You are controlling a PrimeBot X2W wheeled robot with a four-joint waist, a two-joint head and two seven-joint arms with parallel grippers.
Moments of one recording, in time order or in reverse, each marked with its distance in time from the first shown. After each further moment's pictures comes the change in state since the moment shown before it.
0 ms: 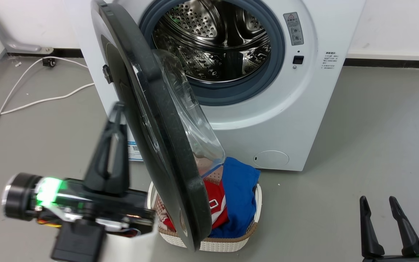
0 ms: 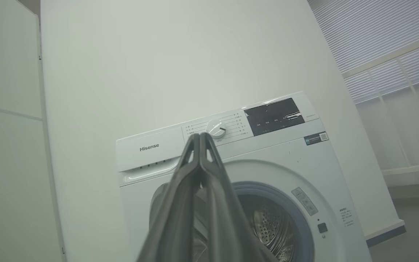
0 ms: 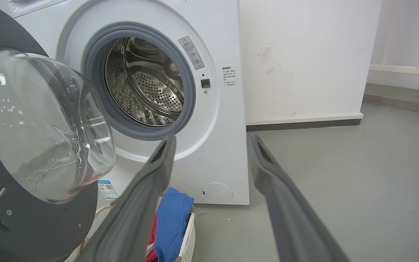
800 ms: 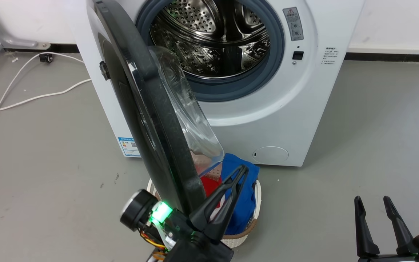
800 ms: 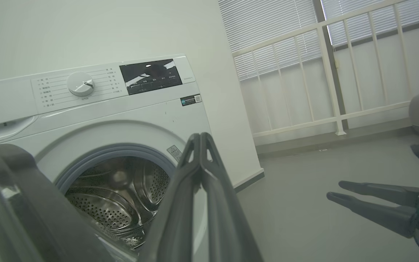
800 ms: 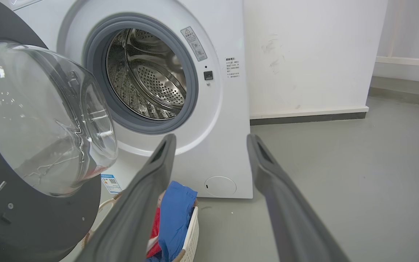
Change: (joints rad) left arm 0.009 -0.022 -0.352 0.155 -0.027 -0.094 0.000; right arm -0.006 0.000 0.018 0.015 0.003 0.000 0.000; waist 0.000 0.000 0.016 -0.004
